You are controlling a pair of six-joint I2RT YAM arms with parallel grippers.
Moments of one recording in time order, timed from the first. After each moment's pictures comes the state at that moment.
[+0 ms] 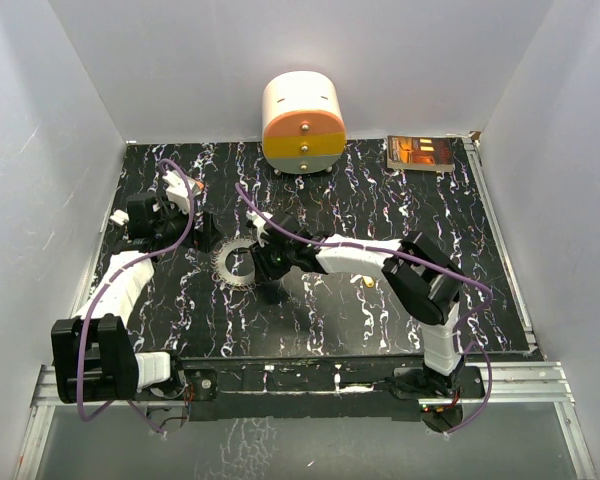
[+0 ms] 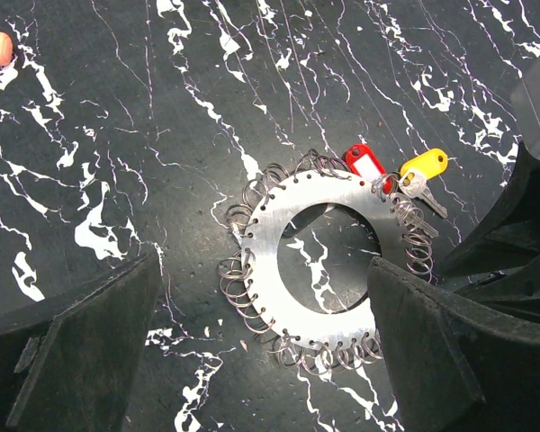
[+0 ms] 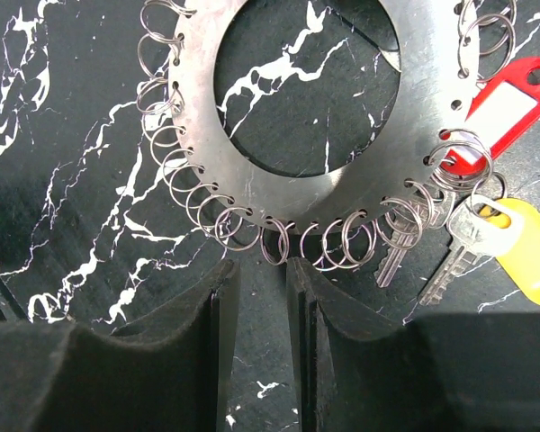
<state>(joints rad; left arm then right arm) 0.05 1.25 0.77 -0.15 0.58 0.20 0.89 1.94 1.27 -0.10 -0.23 0.28</state>
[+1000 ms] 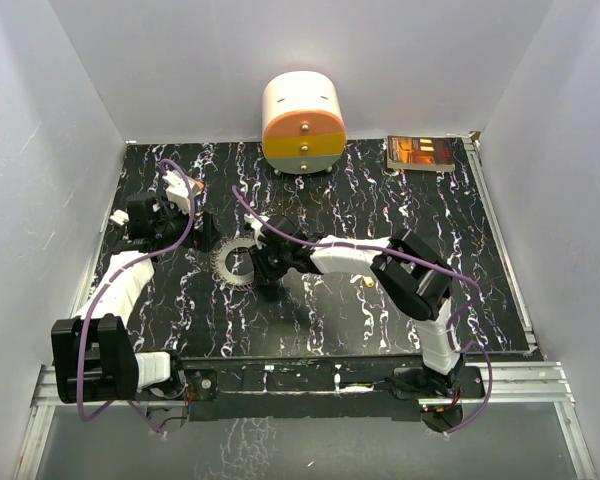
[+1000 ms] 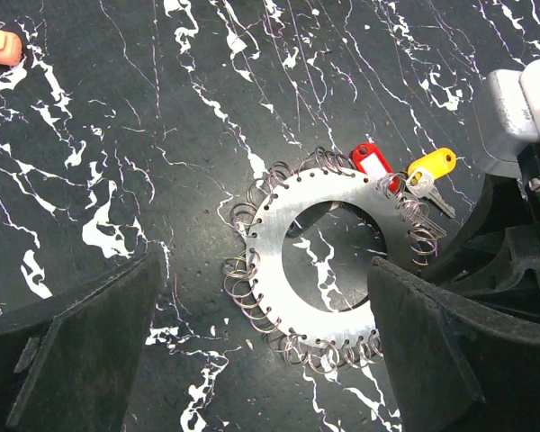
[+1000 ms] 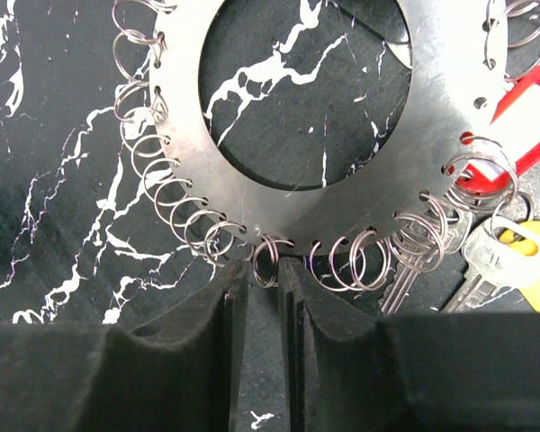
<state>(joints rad) 0.05 1.25 0.77 -0.15 0.56 0.21 0.89 2.01 1.29 -0.08 -0.25 0.30</state>
